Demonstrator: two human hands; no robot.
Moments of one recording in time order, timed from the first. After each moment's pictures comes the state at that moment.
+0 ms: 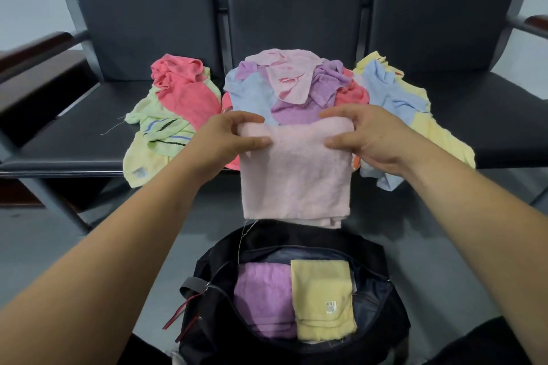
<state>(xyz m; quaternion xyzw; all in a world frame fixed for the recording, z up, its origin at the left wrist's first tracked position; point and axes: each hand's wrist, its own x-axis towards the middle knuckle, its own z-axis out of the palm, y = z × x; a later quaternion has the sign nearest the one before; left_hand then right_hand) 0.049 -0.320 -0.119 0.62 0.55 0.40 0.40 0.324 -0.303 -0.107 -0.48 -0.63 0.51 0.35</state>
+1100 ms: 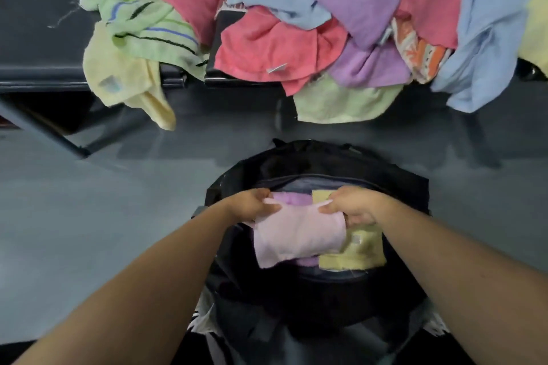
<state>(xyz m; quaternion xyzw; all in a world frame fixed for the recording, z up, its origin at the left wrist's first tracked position) 0.015 -0.352 -0.432 0.50 0.63 0.03 0.60 0.277 -0.320 -0.446 -0.64 -0.41 0.65 -0.01</state>
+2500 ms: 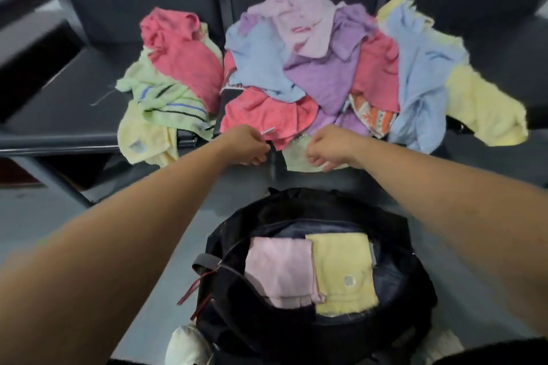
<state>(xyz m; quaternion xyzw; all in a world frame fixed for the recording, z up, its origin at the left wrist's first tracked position) 0.033 -0.264 -0.220 0.64 0.66 0.11 0.37 0.243 -0.255 -0.229 -0.62 -0.61 0.48 0.11</state>
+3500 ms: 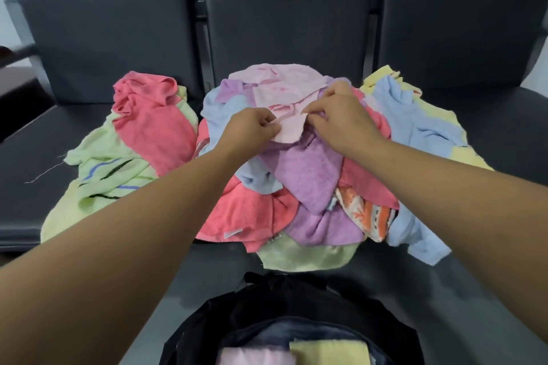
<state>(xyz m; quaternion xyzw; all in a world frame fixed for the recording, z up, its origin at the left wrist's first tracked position) 0.097 -0.088 -0.166 0.70 0.61 0.32 0.17 0.287 -0.094 -0.147 -0.56 -0.77 0.05 0.29</state>
